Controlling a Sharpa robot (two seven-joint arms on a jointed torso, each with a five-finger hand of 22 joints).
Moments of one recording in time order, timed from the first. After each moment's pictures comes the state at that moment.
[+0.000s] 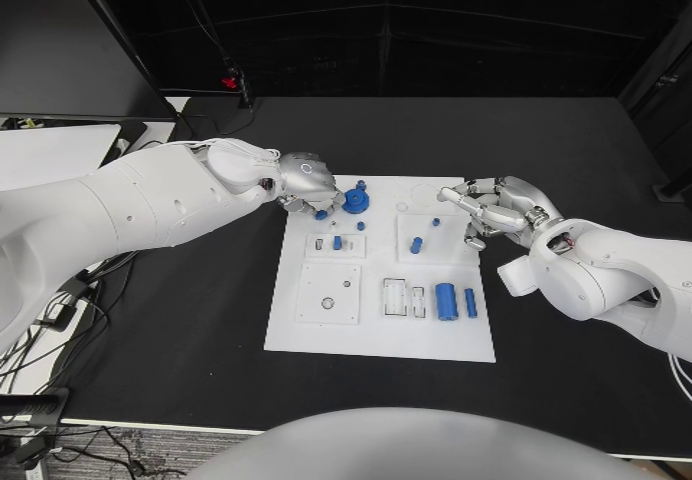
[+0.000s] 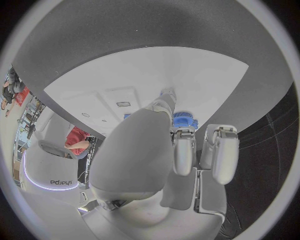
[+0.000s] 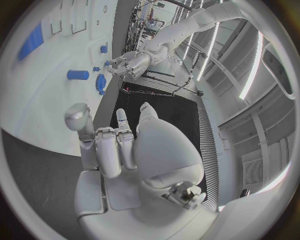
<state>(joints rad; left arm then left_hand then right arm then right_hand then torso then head) 1.34 -0.50 -0.23 0.94 -2.02 -0.30 0.48 1.67 -0.14 0.27 0.28 0.07 0.68 0.04 0.81 0.37 1.47 -0.03 1.57 1.31 1.47 -0.07 1.57 1.31 0.01 1.47 0.11 1.57 1.31 1.13 -1.00 -0.06 1.70 -0.42 -0.42 0.18 1.40 0.18 -0.23 0.29 0.33 0.70 0.18 0.47 0.15 1.46 0.10 1.57 1.44 1.46 0.03 1.53 1.31 0.12 1.25 0.14 1.02 1.27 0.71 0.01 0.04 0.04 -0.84</state>
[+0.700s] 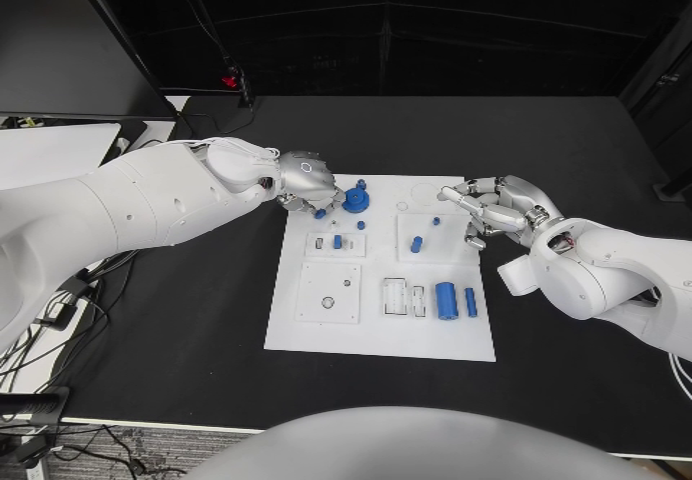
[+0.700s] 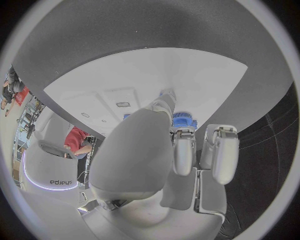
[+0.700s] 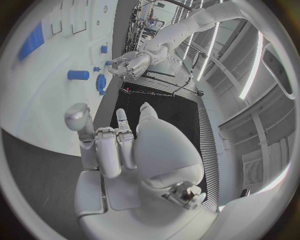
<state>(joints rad) 1.34 -0.50 -0.23 0.94 -2.02 -0.30 0.48 1.66 -0.14 0.27 0.28 0.06 0.63 0.04 0.92 0.45 1.47 -0.03 1.57 1.31 1.47 -0.07 1.57 1.31 0.01 1.47 0.11 1.57 1.31 1.13 -1.00 -0.06 1.70 -0.42 -0.42 0.18 1.40 0.18 -0.23 0.29 0.33 0.70 0.18 0.47 0.15 1.46 0.10 1.58 1.45 1.46 0.03 1.53 1.31 0.12 1.25 0.14 1.02 1.27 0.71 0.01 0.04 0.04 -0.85</state>
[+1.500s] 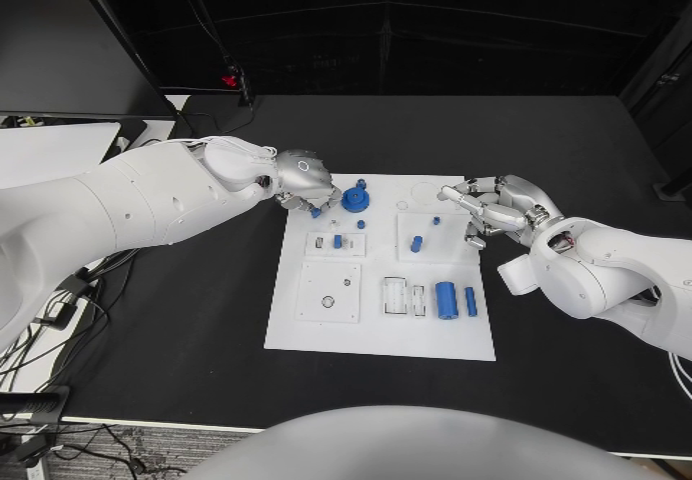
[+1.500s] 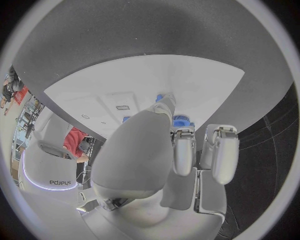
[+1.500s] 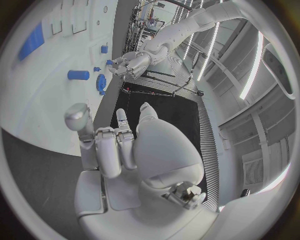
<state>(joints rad) 1.34 -0.51 -0.23 0.93 -2.02 -0.30 0.48 1.64 -0.13 0.26 0.29 0.06 0.62 0.04 0.97 0.49 1.47 -0.03 1.57 1.31 1.47 -0.07 1.57 1.31 0.01 1.47 0.11 1.57 1.31 1.13 -1.00 -0.06 1.70 -0.42 -0.42 0.18 1.40 0.18 -0.23 0.29 0.33 0.70 0.18 0.47 0.15 1.46 0.10 1.57 1.46 1.46 0.03 1.53 1.31 0.12 1.25 0.14 1.02 1.27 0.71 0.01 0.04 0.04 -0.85</state>
